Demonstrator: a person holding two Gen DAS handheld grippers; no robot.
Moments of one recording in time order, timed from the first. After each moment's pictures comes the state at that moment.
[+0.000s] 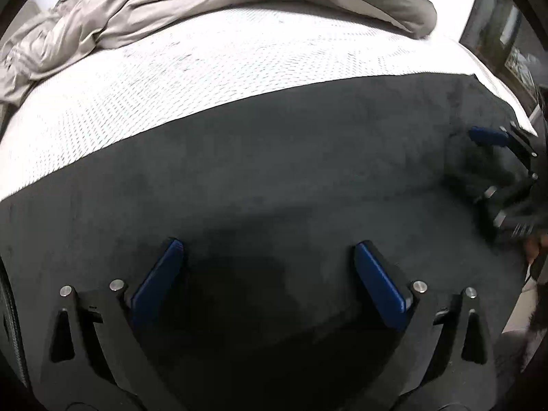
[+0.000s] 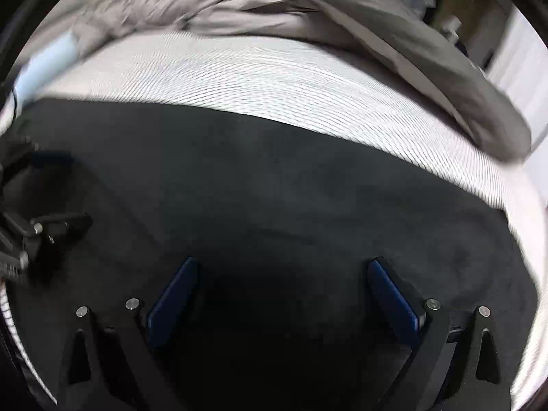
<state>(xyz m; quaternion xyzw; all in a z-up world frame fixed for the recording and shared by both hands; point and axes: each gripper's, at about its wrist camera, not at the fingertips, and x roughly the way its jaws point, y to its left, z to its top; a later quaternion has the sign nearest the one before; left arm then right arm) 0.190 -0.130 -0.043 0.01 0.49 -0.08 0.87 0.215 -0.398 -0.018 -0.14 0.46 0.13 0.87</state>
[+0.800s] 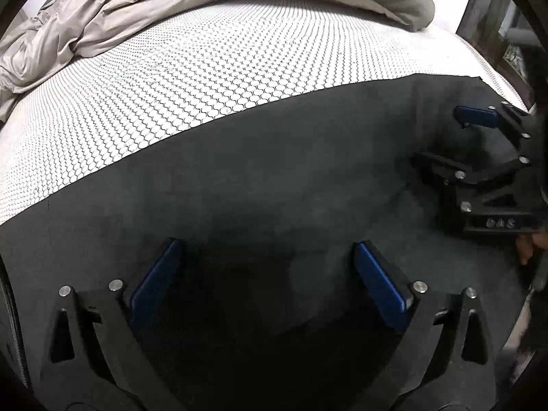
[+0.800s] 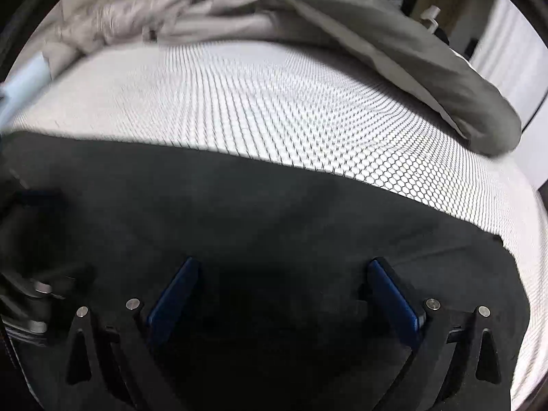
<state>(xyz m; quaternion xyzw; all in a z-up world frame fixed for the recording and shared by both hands) 0.217 -0.160 -0.047 0.03 0.50 -0.10 0.86 0.251 -0.370 -0.022 -0.16 0.46 0.09 0.87</state>
